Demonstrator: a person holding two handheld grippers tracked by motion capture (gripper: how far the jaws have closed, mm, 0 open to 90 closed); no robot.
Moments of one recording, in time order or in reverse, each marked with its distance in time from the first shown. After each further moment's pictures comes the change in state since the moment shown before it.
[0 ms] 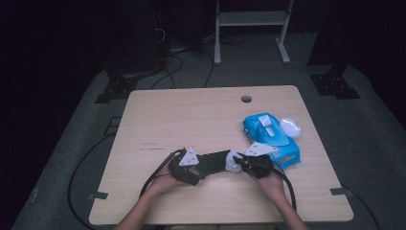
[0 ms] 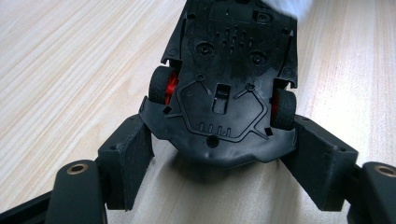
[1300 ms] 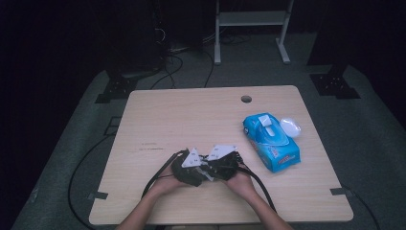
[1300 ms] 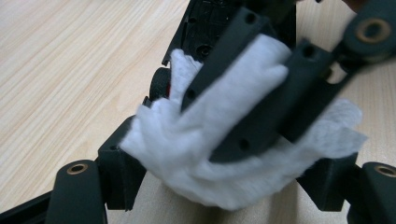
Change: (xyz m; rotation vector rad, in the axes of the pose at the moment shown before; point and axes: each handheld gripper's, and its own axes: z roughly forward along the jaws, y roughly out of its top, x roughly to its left) left arm -0.007 0.006 0.003 -0.020 -0.008 0.016; right arm 0.068 0.048 0.056 0.026 0.236 -0.146
